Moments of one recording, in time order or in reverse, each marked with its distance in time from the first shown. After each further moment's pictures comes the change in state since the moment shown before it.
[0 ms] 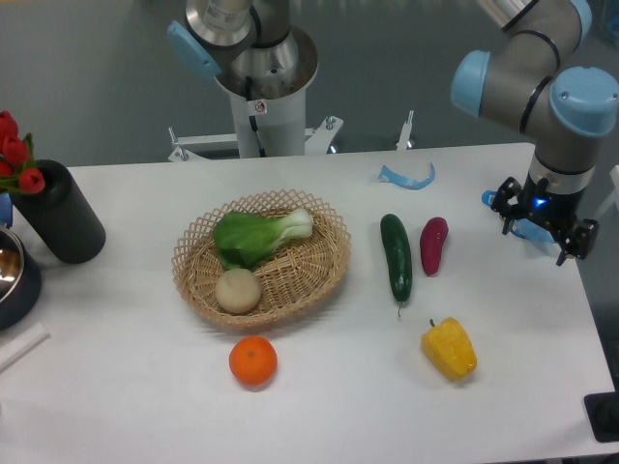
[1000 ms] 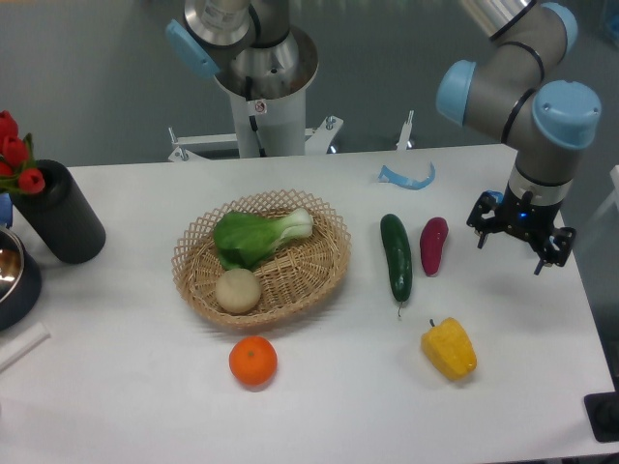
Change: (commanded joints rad) arm -0.025 0.002 -0.041 0.017 -0.057 -0.340
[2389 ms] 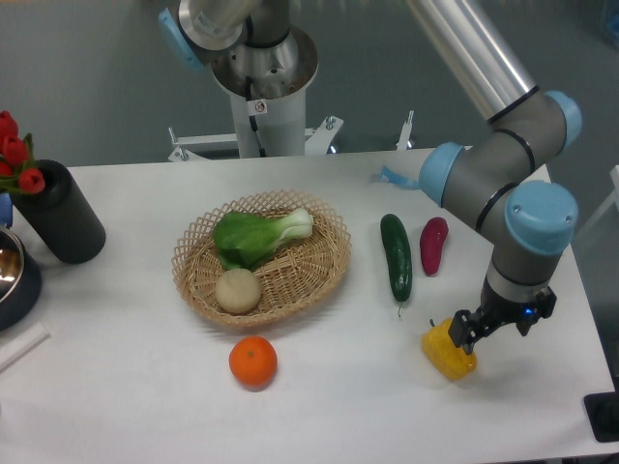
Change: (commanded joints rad) arm -0.186 -0.245 0.271 -0.002 0.047 -1.033
